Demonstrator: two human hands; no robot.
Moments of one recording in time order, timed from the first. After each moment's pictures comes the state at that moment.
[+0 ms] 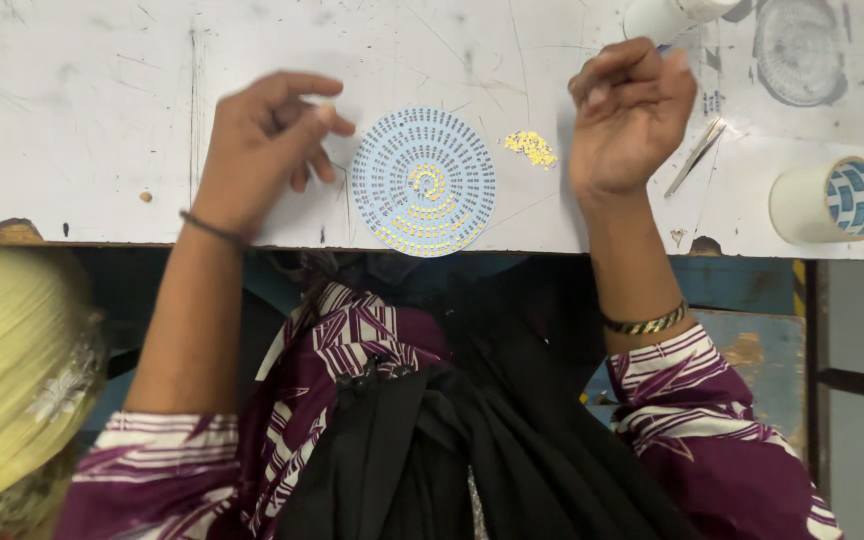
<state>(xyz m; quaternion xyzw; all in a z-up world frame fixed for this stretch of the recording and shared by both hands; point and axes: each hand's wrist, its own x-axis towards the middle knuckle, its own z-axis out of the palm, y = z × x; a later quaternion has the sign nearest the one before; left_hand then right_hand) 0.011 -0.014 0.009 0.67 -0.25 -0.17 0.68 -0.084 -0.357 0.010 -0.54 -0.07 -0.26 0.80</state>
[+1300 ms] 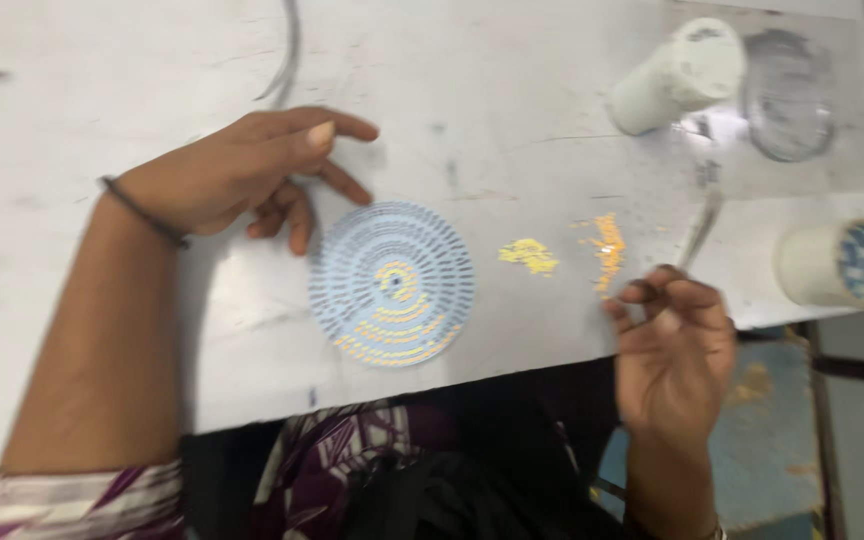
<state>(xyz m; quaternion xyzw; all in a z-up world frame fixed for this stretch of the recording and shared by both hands) 0.147 -0.066 0.038 0.63 -0.33 -0.47 0.52 -0.197 -0.328 0.015 -0.57 0.13 -0.33 0.74</state>
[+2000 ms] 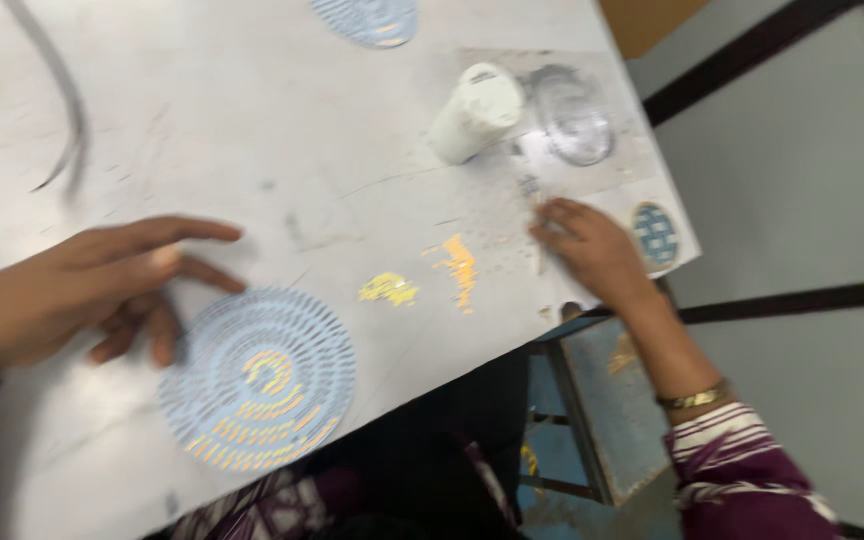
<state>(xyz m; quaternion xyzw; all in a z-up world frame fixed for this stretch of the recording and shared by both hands) 0.140 -0.083 0.003 0.65 -0.31 -0.53 0.45 -0.183 -0.496 0.053 -0.99 -0.03 -0.12 -0.11</state>
